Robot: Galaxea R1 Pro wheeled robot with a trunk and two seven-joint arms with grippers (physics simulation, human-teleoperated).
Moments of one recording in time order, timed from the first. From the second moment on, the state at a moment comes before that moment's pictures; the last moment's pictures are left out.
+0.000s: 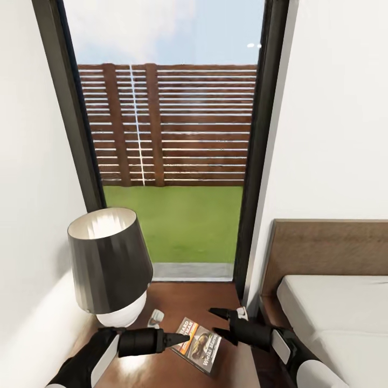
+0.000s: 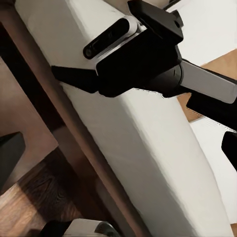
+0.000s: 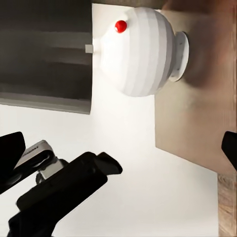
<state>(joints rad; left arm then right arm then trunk) -0.44 0.09 -0.24 -0.72 0.37 0.56 -1.16 -0.60 0.01 -0.35 -0.32 -0.17 0.77 1.06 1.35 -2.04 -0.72</state>
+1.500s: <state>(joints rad) -0.42 0.00 -0.33 -0.12 0.29 0.18 -0.76 -0.47 -0.13 -0.34 0.05 0.42 0.09 0.84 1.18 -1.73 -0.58</state>
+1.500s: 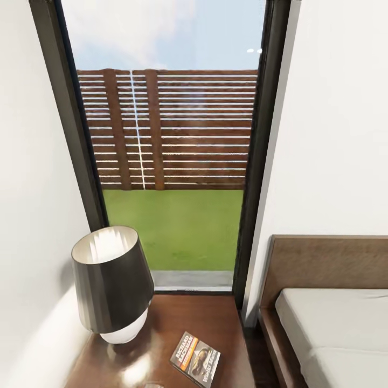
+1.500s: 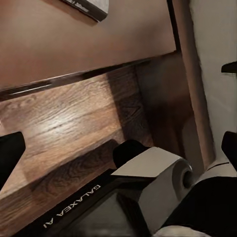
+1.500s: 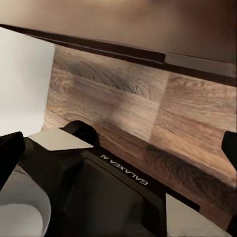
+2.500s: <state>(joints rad) -0.38 -0.01 -0.33 -0.02 0.30 0.08 -0.08 -0.47 -0.13 -0.34 0.08 0.42 0.10 0.53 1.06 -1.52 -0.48</state>
